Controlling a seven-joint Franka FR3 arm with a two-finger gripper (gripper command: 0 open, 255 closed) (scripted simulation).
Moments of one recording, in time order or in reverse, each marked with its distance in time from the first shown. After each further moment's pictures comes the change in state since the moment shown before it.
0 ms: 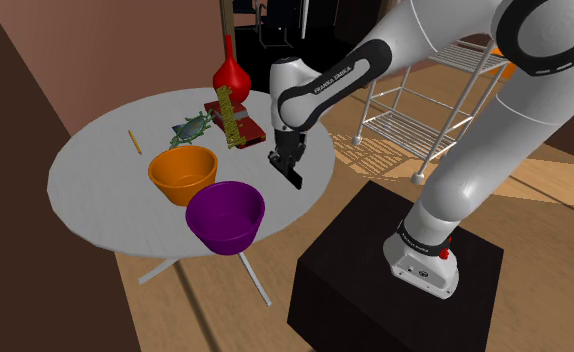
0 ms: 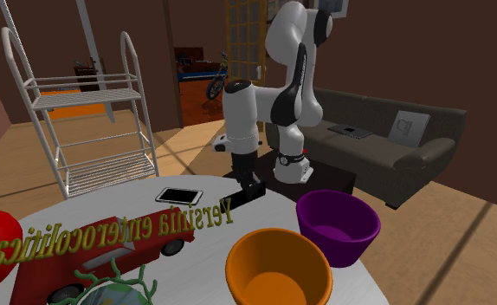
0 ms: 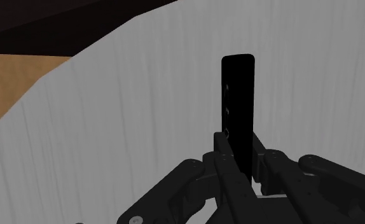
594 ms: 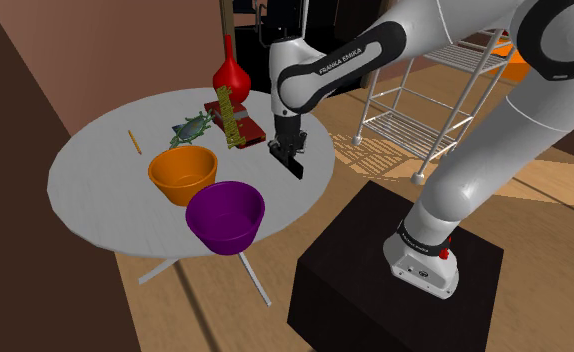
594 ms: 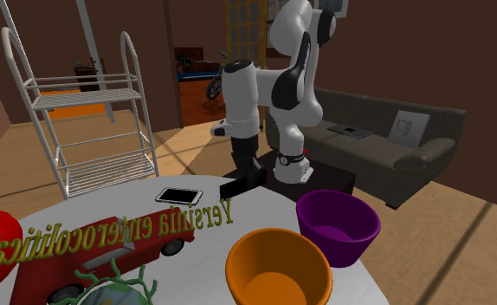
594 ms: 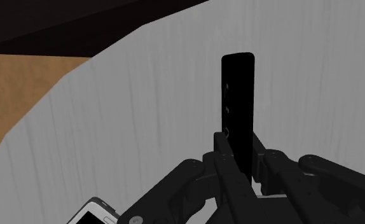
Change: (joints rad) arm 0.003 -0.078 -0.006 0.054 0.017 -0.129 -0.008
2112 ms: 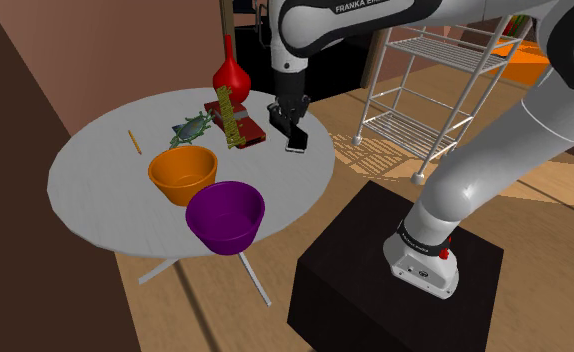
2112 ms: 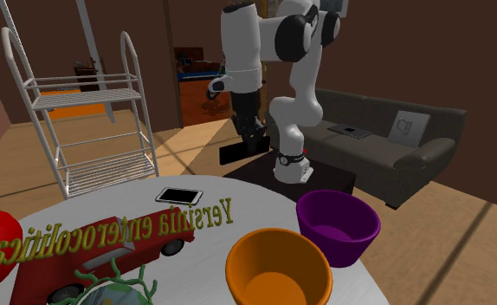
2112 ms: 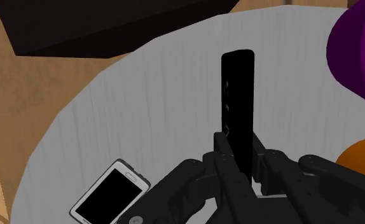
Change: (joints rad) arm 0.001 -0.114 -0.019 0.201 0.012 -0.313 -0.001
